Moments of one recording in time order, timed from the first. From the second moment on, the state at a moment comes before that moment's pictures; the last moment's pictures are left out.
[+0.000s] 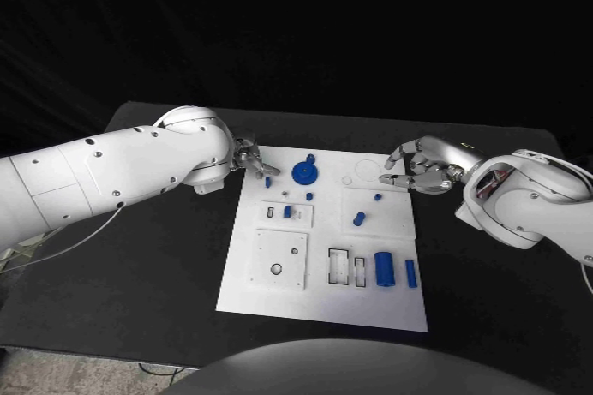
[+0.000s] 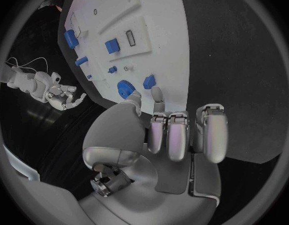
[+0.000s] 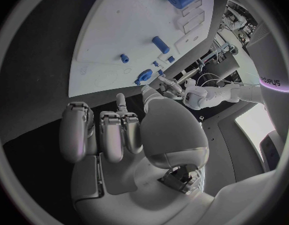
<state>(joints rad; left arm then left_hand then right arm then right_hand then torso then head) 1.34 -0.65 -0.09 1.36 -1.15 0.10 -0.61 1.06 0.04 0.03 0.27 0.13 1.04 0.02 0.32 1.23 1.46 -0.04 1.57 1.31 1.47 -0.08 1.57 1.31 0.03 1.47 0.03 1.49 1.31 1.25 -1.07 -0.12 1.72 -1.35 -0.33 -0.18 1.18 -0.03 0.09 0.26 0.21 0.70 0.10 0.43 0.38 1.46 -0.01 1.57 1.31 1.47 -0.07 1.54 1.31 0.06 1.47 0.04 1.33 1.31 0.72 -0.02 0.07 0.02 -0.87</state>
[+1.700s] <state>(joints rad) 1.33 -0.65 -0.10 1.35 -1.12 0.12 -0.59 1.14 0.05 0.05 0.23 0.34 1.03 0.03 0.28 1.23 1.47 -0.04 1.57 1.31 1.47 -0.08 1.57 1.31 0.03 1.47 0.03 1.48 1.31 1.25 -1.07 -0.12 1.71 -1.35 -0.33 -0.19 1.19 -0.01 0.09 0.26 0.27 0.71 0.10 0.43 0.36 1.46 -0.01 1.57 1.31 1.47 -0.07 1.54 1.31 0.06 1.47 0.04 1.32 1.31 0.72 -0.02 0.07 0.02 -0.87</state>
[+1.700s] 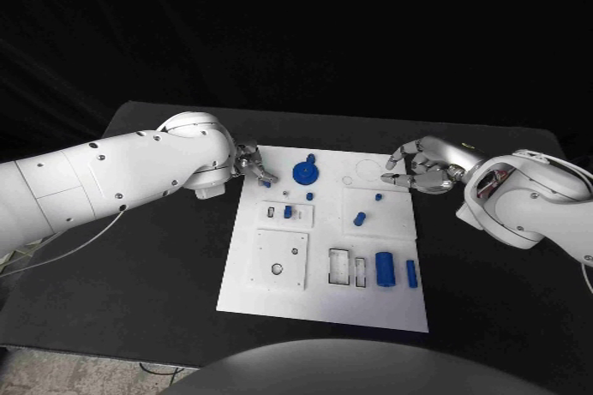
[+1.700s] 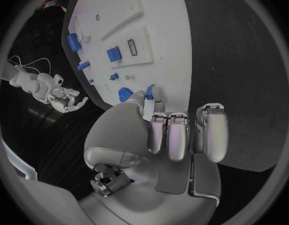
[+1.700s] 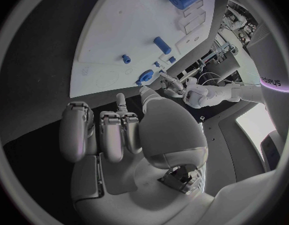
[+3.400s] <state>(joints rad) 1.32 -0.87 -0.15 1.69 -1.15 -0.02 -0.57 1.20 0.03 0.12 0.20 0.47 1.03 0.02 0.26 1.22 1.47 -0.04 1.57 1.31 1.47 -0.08 1.57 1.31 0.03 1.47 0.03 1.48 1.31 1.24 -1.08 -0.12 1.71 -1.34 -0.32 -0.19 1.22 0.00 0.10 0.25 0.32 0.72 0.10 0.42 0.35 1.46 -0.01 1.57 1.31 1.47 -0.07 1.54 1.31 0.06 1.47 0.04 1.31 1.31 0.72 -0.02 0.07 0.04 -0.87</state>
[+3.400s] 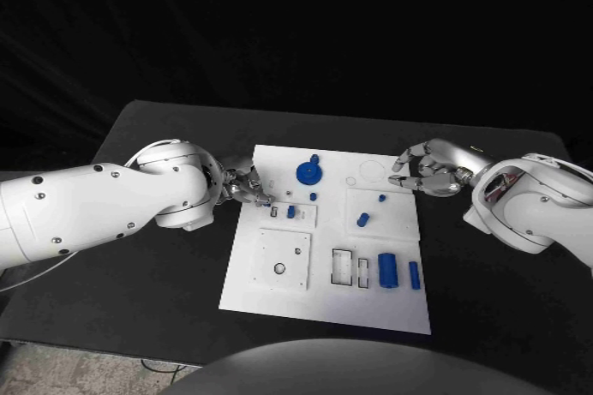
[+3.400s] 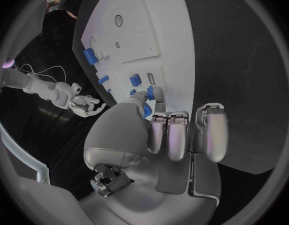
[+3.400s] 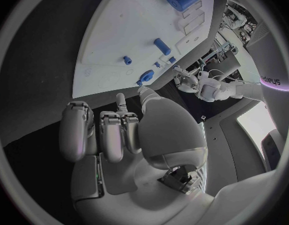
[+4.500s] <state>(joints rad) 1.30 -0.84 -0.16 1.67 -1.16 -0.02 -0.57 1.20 0.03 0.13 0.20 0.46 1.03 0.02 0.26 1.22 1.47 -0.04 1.57 1.31 1.47 -0.08 1.57 1.31 0.03 1.47 0.03 1.48 1.31 1.24 -1.08 -0.12 1.71 -1.32 -0.32 -0.19 1.22 0.00 0.10 0.25 0.36 0.72 0.10 0.41 0.34 1.47 0.00 1.57 1.31 1.46 -0.07 1.54 1.31 0.06 1.47 0.04 1.30 1.31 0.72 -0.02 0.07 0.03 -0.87</state>
